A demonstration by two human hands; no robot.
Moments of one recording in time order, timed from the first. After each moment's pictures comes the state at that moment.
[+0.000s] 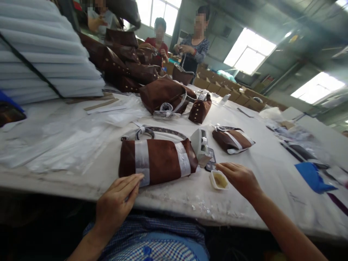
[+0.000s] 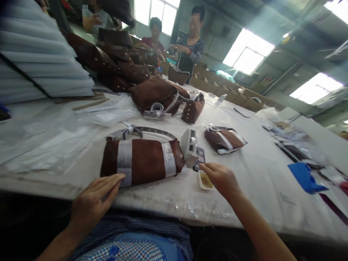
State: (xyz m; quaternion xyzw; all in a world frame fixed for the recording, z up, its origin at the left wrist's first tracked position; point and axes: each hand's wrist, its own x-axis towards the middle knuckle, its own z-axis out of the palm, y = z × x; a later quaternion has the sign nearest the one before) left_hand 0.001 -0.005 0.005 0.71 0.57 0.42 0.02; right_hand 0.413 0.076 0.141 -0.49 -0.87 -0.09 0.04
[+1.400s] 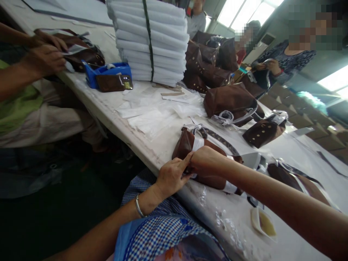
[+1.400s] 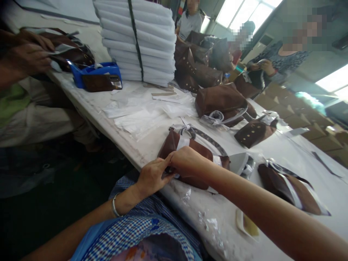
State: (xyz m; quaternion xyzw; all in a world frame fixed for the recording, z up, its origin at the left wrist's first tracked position) left_hand 0.011 -0.008 0.010 0.62 0.66 0.40 0.10; right_hand 0.095 0.128 0.127 -0.01 -0.96 -0.09 -0.26
